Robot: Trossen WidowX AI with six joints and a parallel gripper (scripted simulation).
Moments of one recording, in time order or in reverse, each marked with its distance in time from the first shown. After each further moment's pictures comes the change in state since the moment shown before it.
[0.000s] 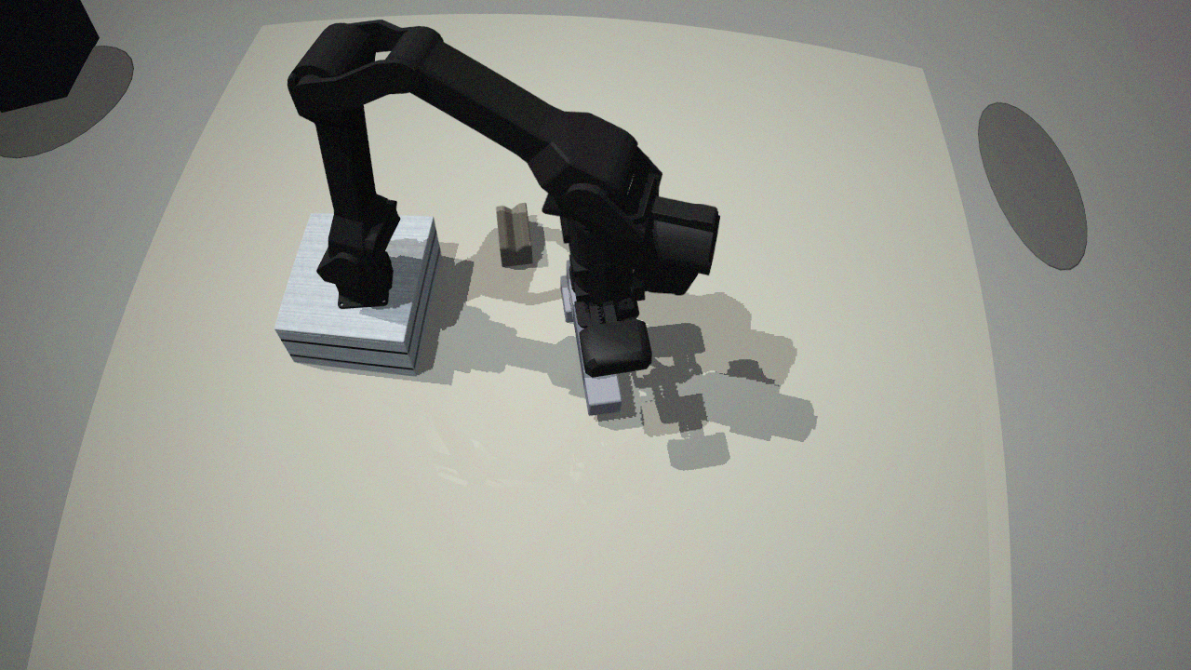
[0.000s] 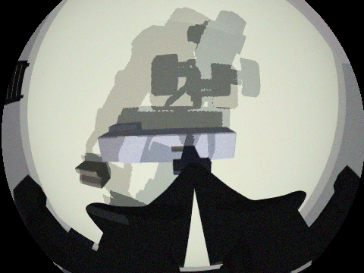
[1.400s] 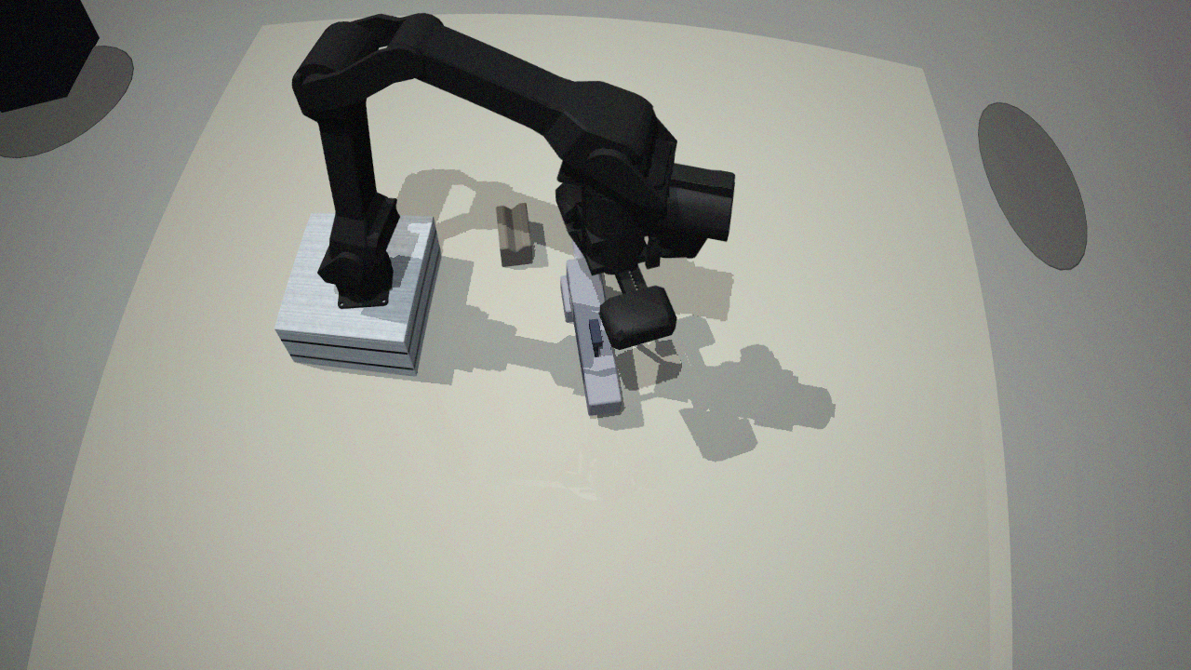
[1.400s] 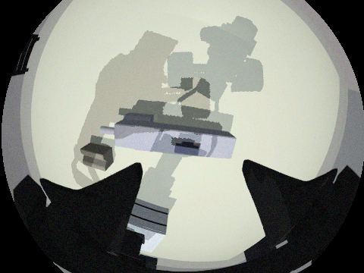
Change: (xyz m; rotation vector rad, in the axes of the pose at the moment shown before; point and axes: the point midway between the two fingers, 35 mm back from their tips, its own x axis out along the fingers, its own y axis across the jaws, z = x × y) arm -0.033 0.012 0.012 -0.160 0.016 0.005
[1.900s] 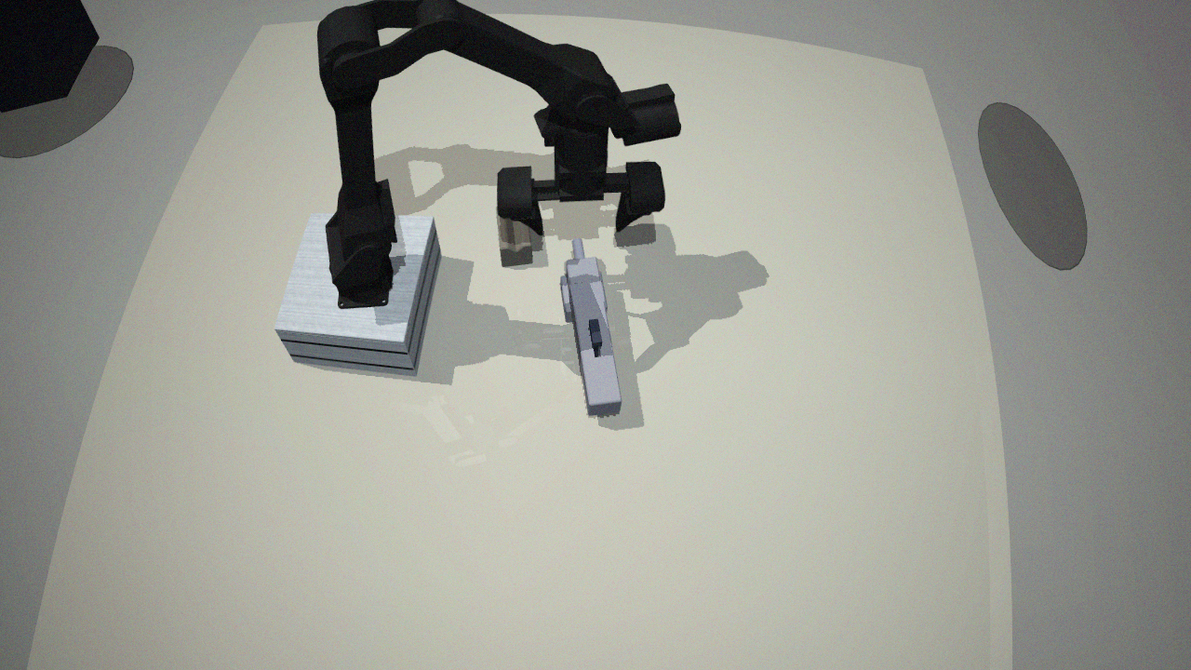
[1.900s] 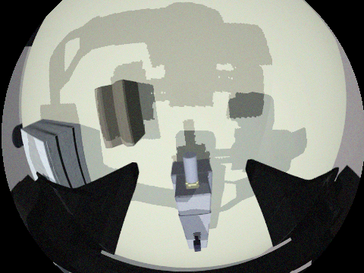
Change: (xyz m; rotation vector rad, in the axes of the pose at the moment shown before) arm 0.073 0.149 0.013 -1.325 -0.002 0.028
